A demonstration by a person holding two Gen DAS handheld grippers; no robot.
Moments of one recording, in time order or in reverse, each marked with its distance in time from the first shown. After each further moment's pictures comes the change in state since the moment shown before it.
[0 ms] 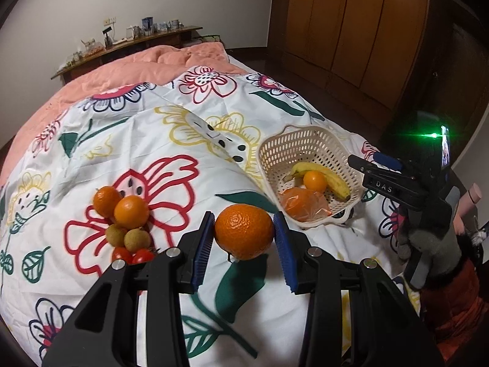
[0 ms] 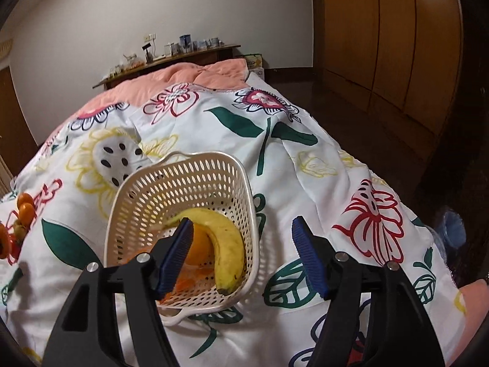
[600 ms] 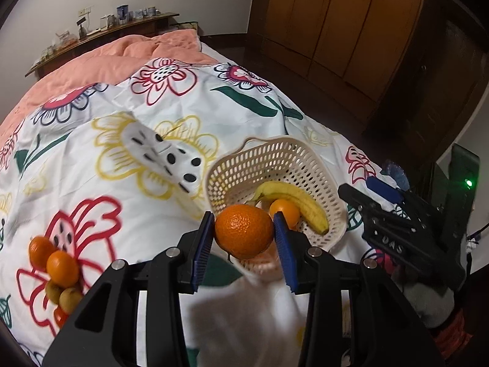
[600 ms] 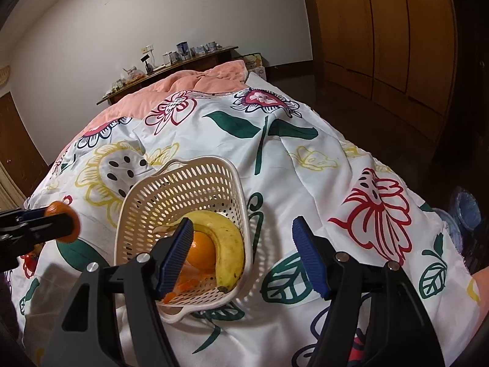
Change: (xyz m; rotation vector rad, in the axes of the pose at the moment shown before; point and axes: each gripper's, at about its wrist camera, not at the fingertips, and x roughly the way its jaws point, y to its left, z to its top) left arm 0.074 -0.049 0.055 0.026 0.067 -0.093; right arm -0.003 -0.021 -0.002 0.095 0.005 0.063
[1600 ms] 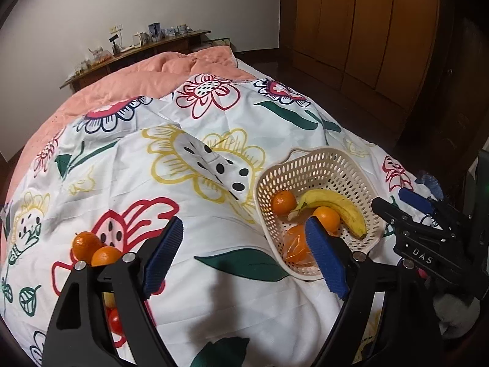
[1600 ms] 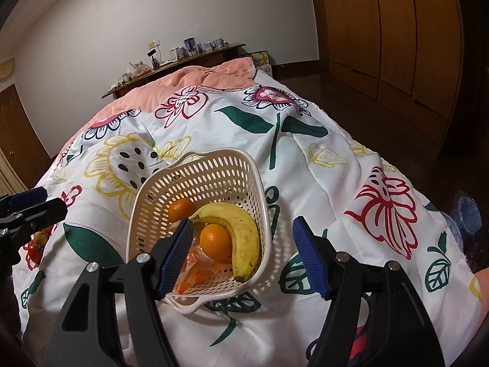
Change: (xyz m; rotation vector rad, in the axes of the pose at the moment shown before) left arm -0.026 0.018 -0.014 -0.006 -0.083 0.203; right arm -0.005 0.021 -0.006 -0.039 0.010 0.009
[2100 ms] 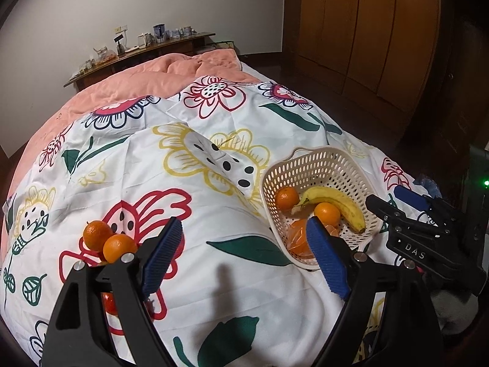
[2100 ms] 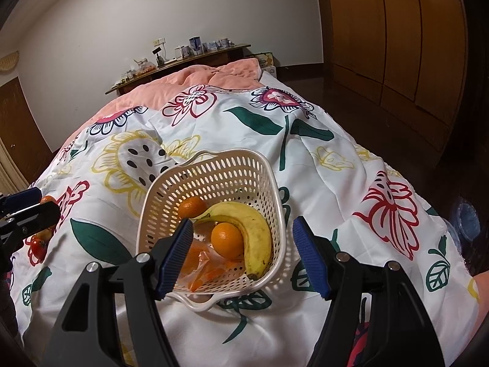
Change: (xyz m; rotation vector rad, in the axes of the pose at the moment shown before) left arm -0.017 0.010 -0.011 -0.026 -0.018 -0.005; right arm -0.006 0.014 -0.001 -0.030 -0.002 0.005
